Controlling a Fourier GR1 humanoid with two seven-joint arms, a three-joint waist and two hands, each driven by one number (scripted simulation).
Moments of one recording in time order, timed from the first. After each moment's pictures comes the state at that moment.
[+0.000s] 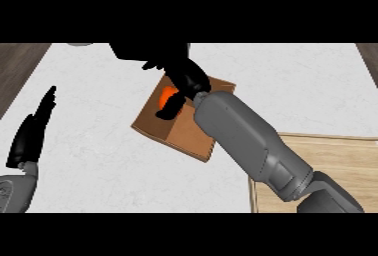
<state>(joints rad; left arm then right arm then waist) -0.19 0.40 0.06 -1.31 -0.17 0.14 0.07 -1.14 0.00 0.56 -0.63 0.17 -0.17 0.05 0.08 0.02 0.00</state>
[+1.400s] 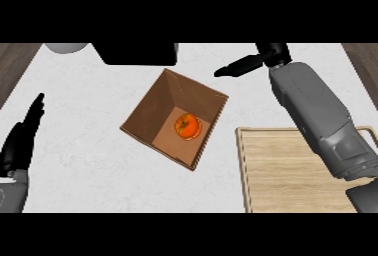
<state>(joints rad) -0.14 0.40 0.12 -1.30 -0.18 0.13 0.06 -1.13 -0.25 0.22 -0.42 -0.22 -0.02 -0.42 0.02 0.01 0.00</state>
